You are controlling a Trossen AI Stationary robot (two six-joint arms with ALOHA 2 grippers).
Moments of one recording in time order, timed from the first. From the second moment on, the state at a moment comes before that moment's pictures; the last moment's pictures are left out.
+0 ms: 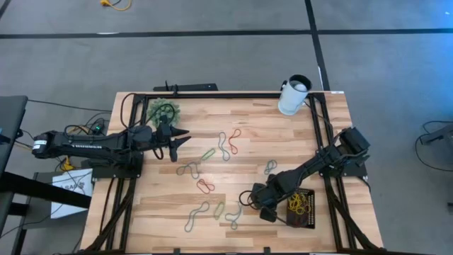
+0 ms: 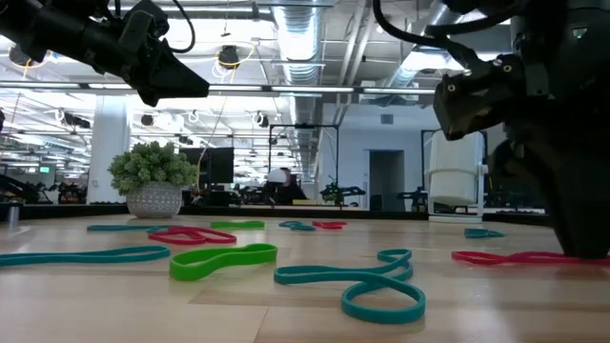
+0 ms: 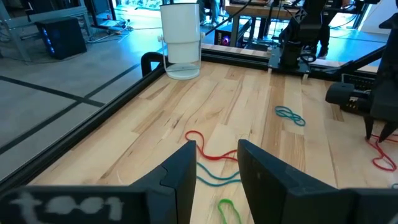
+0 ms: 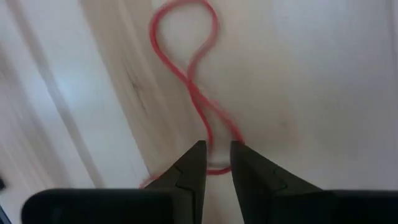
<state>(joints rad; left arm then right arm) 0.09 0.70 0.33 0.15 -0.24 -0.09 0.49 1.83 1.07 -0.64 -0.13 0.75</state>
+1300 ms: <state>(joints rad) 0.09 0.70 0.33 0.14 -0.24 -0.09 0.49 1.91 1.20 -0.84 -0.21 0.72</state>
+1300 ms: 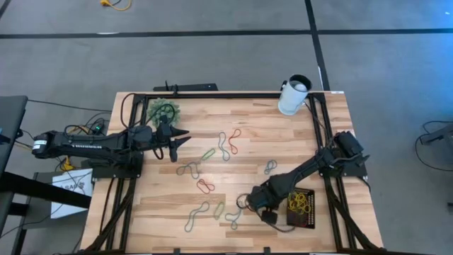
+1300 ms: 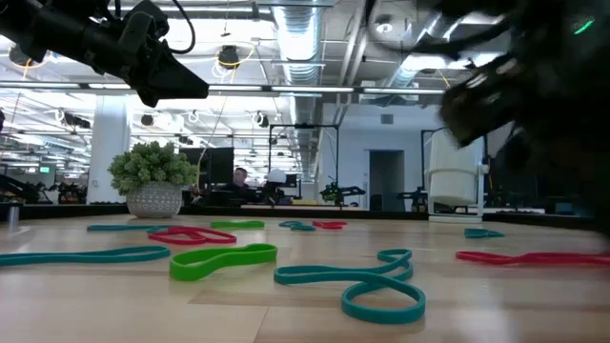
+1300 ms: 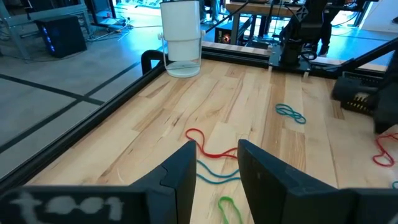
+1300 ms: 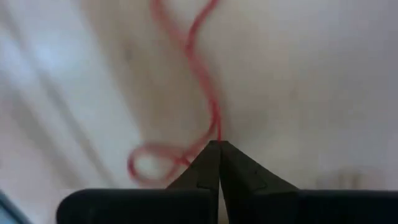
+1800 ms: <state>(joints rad) 0.10 0.70 0.33 0.13 -0.24 -0.09 0.64 1.65 1.48 -1.46 -0.05 1.00</state>
